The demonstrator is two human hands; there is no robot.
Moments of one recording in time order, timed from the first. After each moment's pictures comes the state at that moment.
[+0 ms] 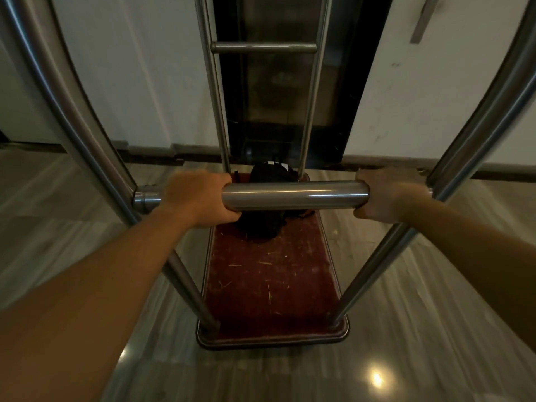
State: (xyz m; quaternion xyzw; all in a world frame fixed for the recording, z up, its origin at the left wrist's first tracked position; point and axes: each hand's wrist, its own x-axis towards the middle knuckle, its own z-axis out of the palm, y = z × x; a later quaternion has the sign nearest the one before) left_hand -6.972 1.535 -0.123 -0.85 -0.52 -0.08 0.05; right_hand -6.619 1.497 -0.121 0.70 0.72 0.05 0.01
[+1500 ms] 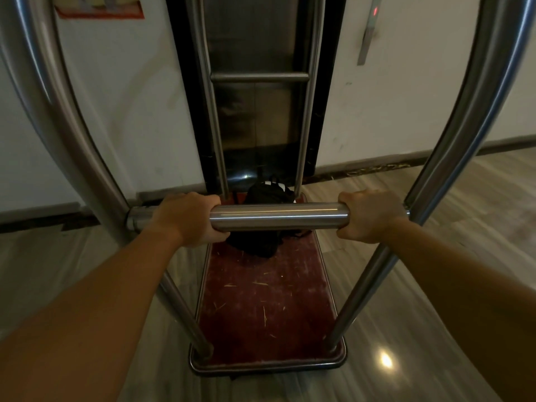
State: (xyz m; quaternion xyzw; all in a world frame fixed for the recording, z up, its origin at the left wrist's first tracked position) left_hand -7.247 1.797 -0.120 -0.94 -0.33 -0.09 0.02; right_hand -6.920 1.630 -0.125 0.76 0.64 0.11 -0.03
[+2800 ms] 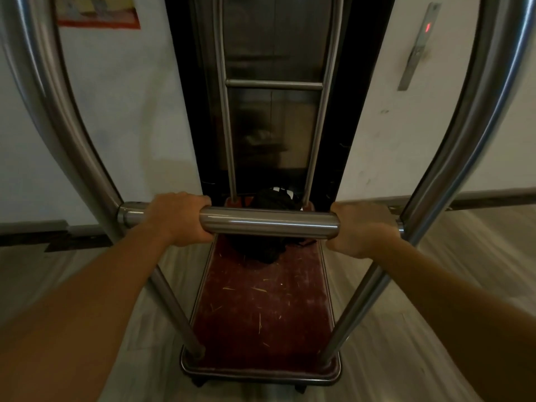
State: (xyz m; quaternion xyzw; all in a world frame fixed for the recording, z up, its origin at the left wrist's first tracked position) left_hand -7.036 2.093 -0.118 -0.90 -0.42 -0.07 0.07; right_hand -6.711 1.952 -0.123 0.76 0.65 0.06 -0.02
